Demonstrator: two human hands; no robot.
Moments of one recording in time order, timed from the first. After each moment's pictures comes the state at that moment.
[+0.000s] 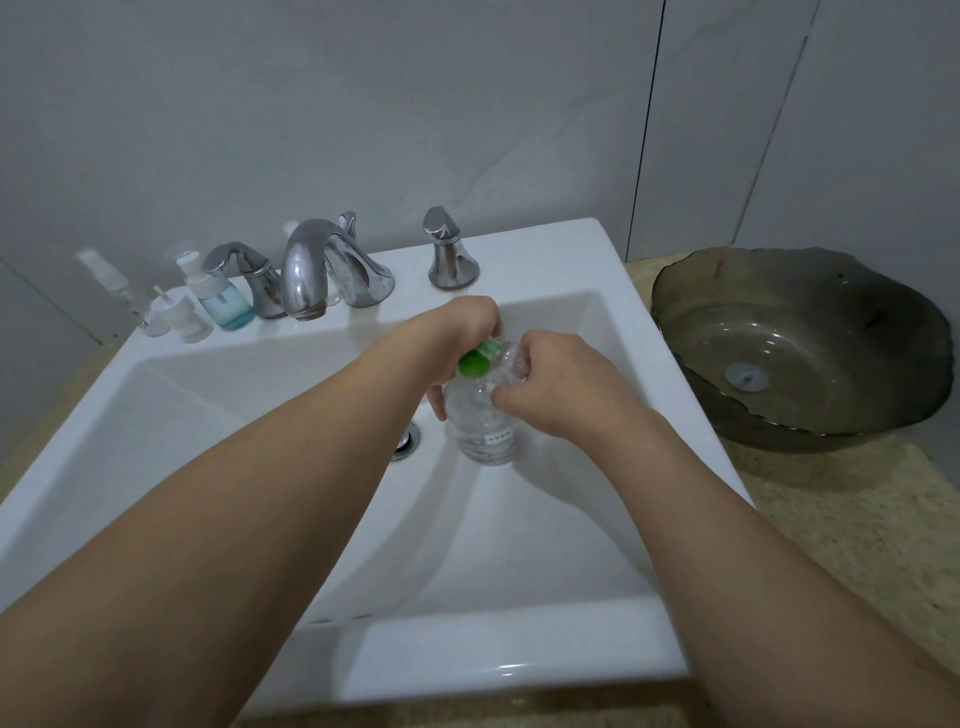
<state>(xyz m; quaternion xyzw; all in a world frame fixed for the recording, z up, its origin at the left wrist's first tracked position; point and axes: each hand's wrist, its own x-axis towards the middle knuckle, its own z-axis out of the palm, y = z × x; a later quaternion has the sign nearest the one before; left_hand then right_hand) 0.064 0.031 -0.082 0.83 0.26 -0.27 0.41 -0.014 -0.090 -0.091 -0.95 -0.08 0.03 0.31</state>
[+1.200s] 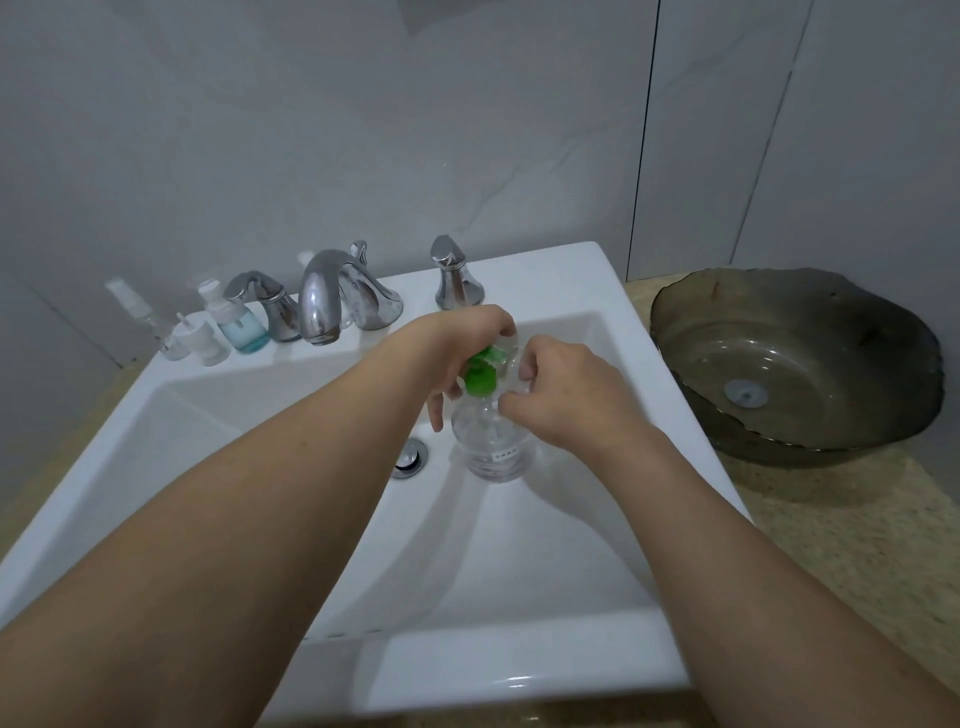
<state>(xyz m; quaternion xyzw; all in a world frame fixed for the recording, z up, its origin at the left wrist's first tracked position) 0.058 0.034 -0.056 0.84 0.23 -0.28 0.40 -0.015 -0.093 -0.086 -0.95 -0.08 -0.02 0.29</state>
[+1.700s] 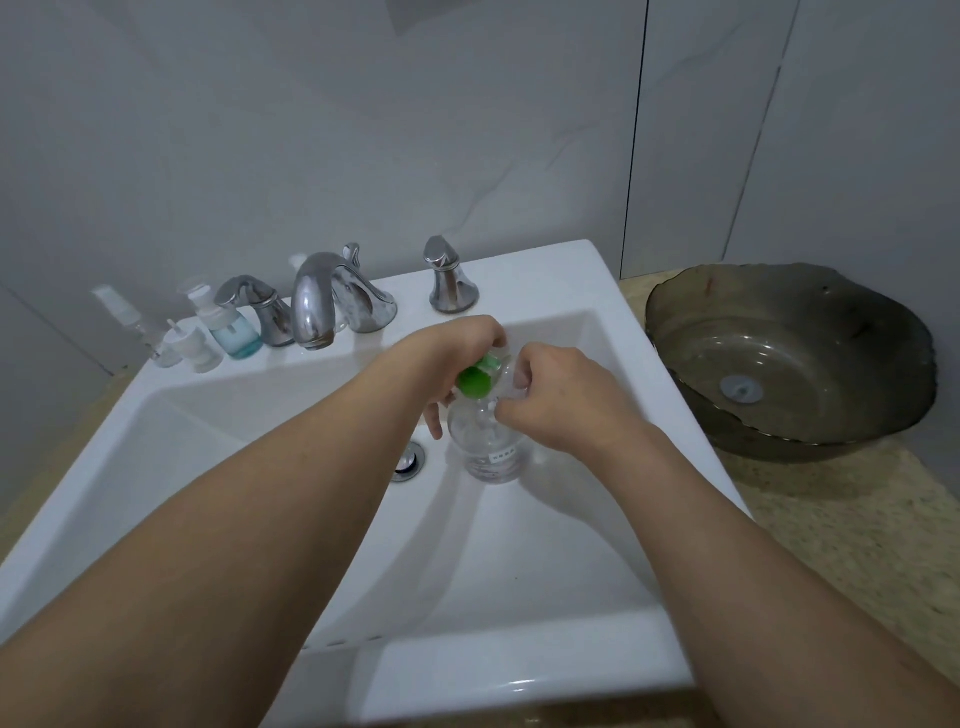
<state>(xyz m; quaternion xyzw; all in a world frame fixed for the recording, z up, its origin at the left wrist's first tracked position) 0.058 0.035 -0.068 0.84 0.24 -0.28 0.39 -0.015 -0.092 -0.089 -0.95 -0.09 0.00 0.29</state>
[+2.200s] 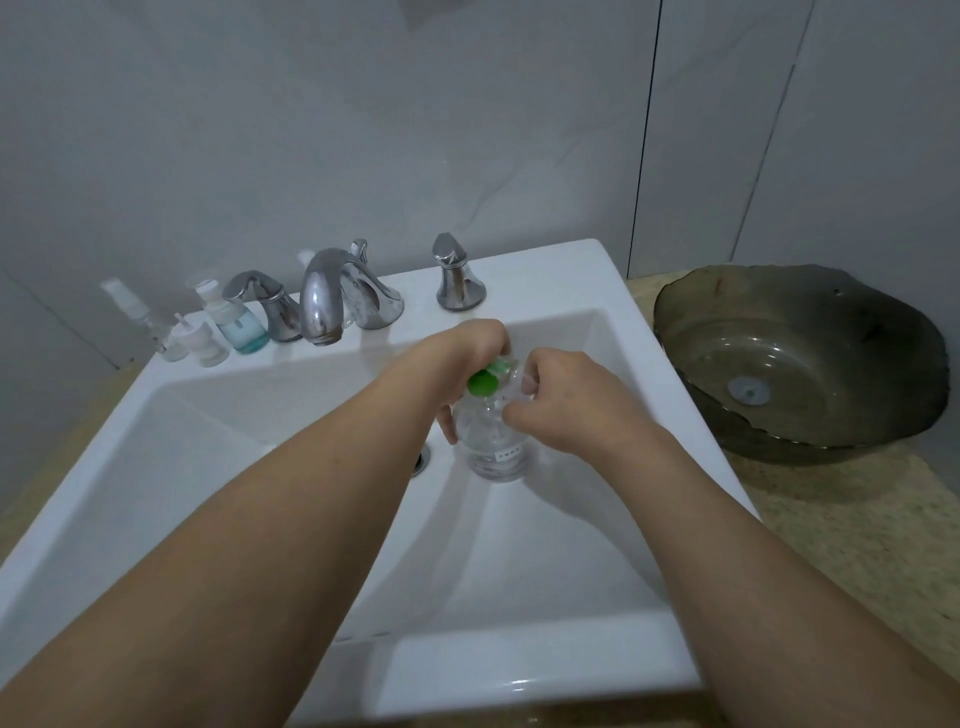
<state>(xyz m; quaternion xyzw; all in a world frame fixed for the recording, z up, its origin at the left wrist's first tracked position) 0.055 0.031 -0.073 0.84 0.24 -0.29 0.39 -0.013 -0.091 -0.094 -0.95 -0.08 0.02 0.29</state>
